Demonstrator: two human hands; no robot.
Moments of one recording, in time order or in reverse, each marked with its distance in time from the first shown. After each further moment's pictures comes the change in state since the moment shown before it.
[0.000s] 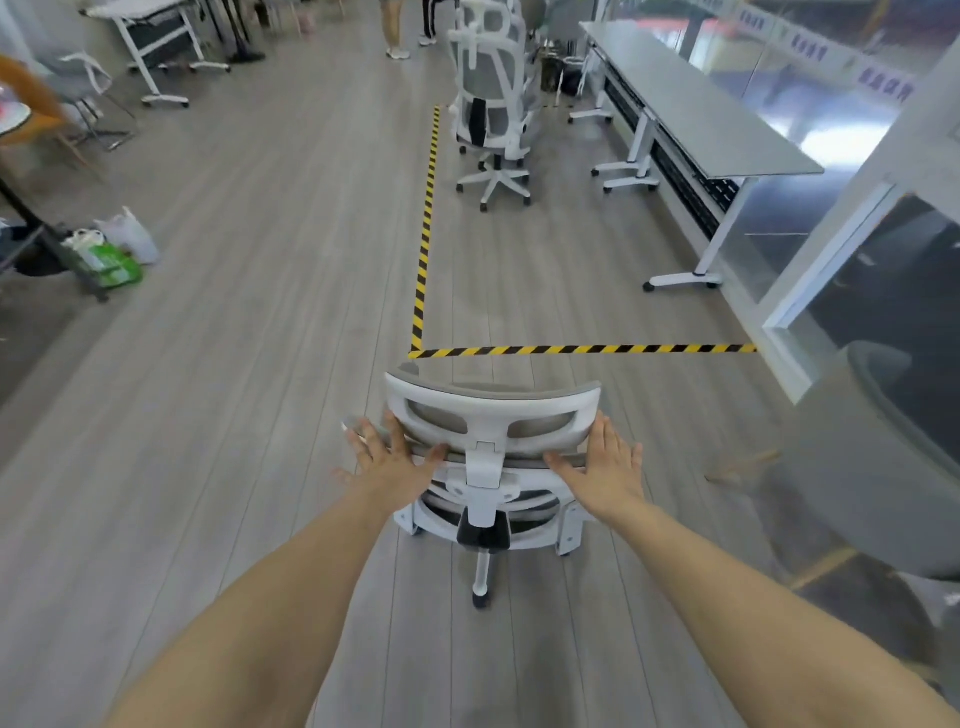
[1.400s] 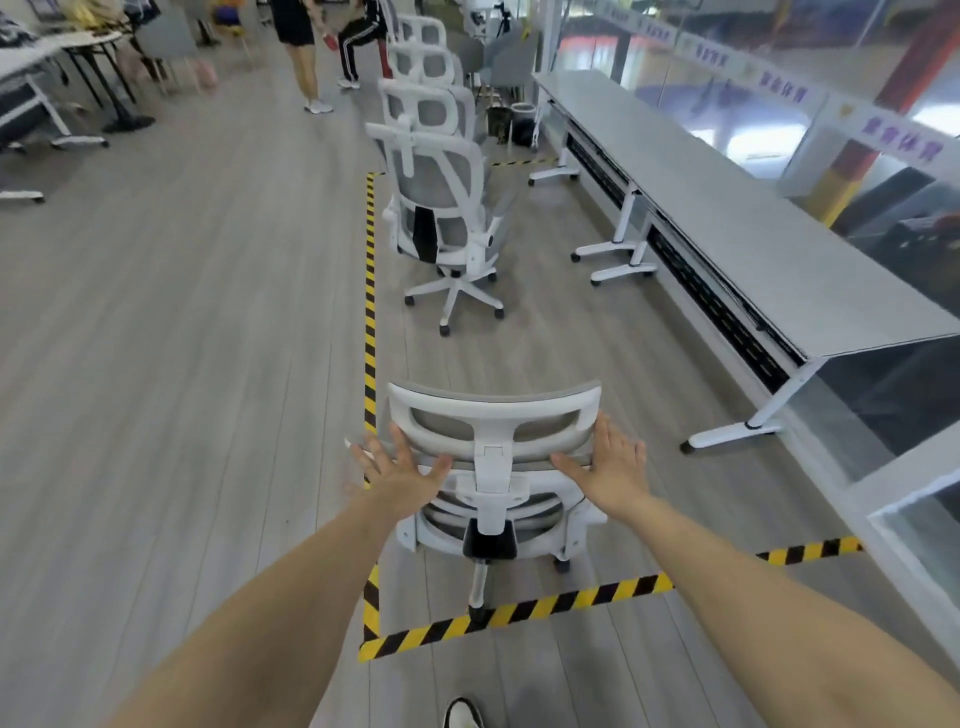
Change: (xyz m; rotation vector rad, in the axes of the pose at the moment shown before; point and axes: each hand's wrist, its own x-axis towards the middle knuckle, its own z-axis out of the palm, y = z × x) left_hand 0.953 0.460 -0.466 0.083 -0.068 0.067; right_hand 1.109 -0.122 -0.164 0.048 0.062 0.071
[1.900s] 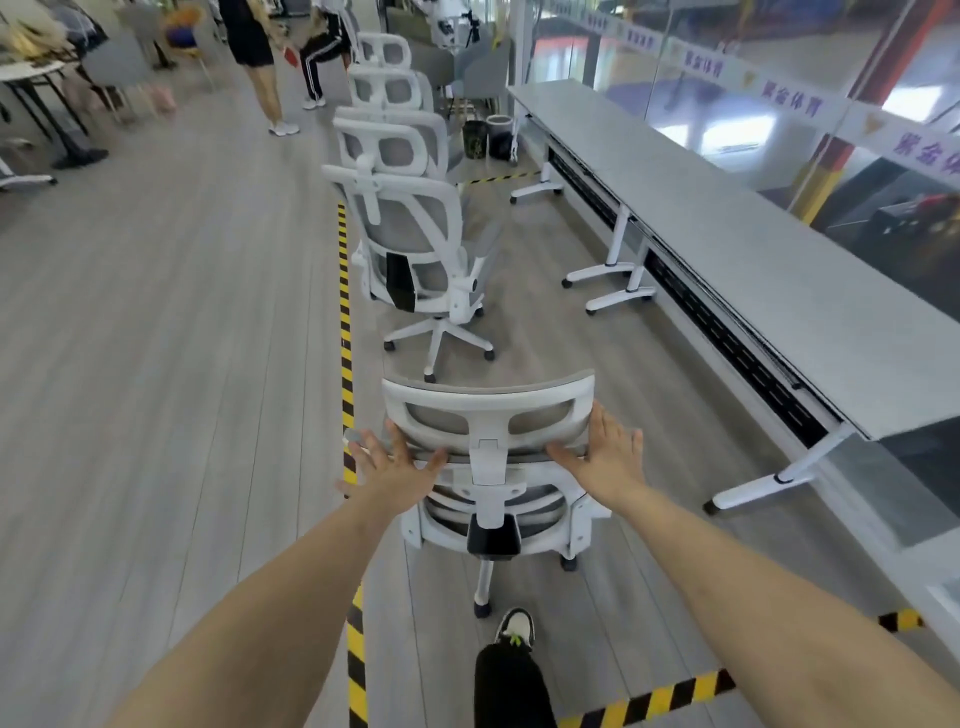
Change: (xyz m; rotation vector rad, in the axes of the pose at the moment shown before) left_hand 0.262 0.146 -0.150 0.013 0.025 0.028; right_hand 0.309 -0.026 -0.043 0.050 0.045 0.040
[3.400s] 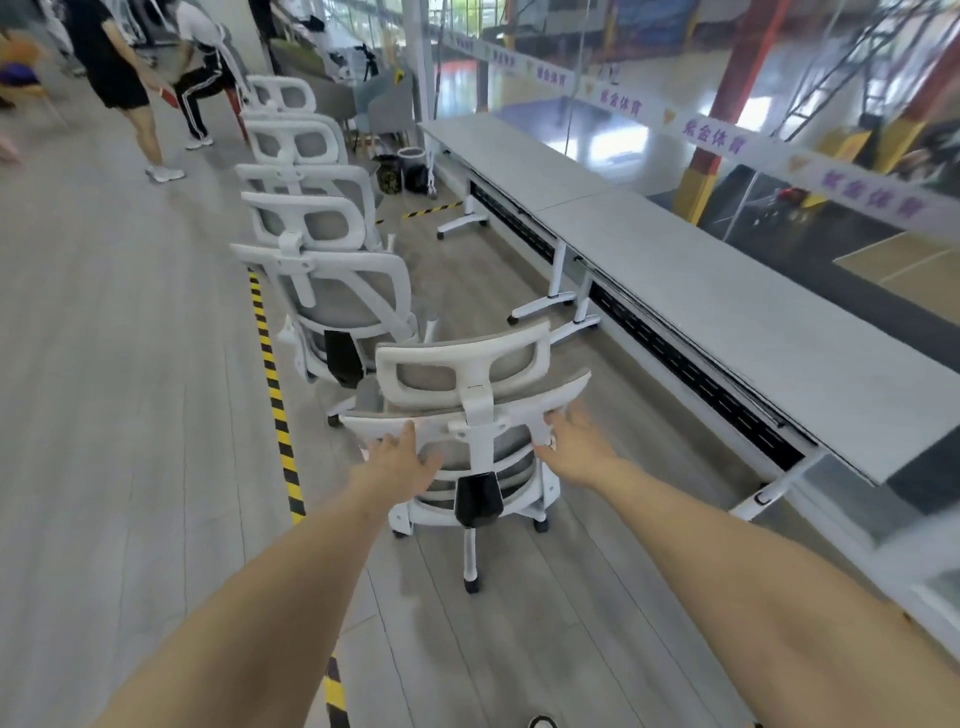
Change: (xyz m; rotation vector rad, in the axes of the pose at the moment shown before) left_hand 0.262 0.113 -0.173 0.215 -0.049 0.345; right_hand 0.254 -0.111 -0.052 -0.081 -0.155 0.169
